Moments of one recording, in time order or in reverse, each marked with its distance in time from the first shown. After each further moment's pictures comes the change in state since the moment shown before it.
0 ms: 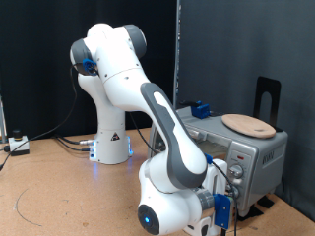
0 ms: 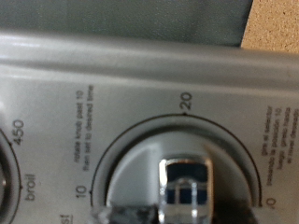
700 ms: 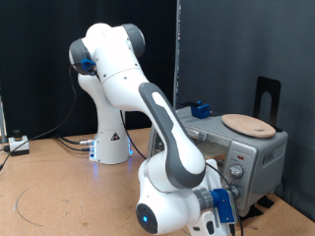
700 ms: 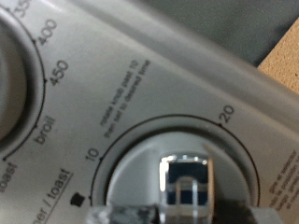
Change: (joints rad) arm -0.018 -0.003 0.017 -0.022 0.014 0.028 -0.451
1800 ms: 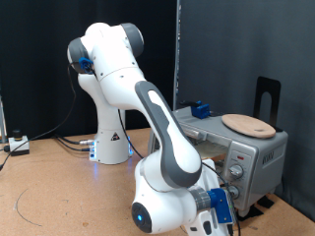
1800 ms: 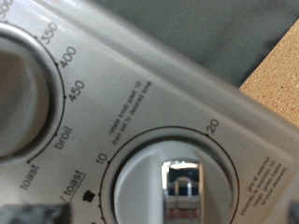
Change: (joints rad) arm -0.017 -0.008 -0.003 0.009 0.006 0.001 0.002
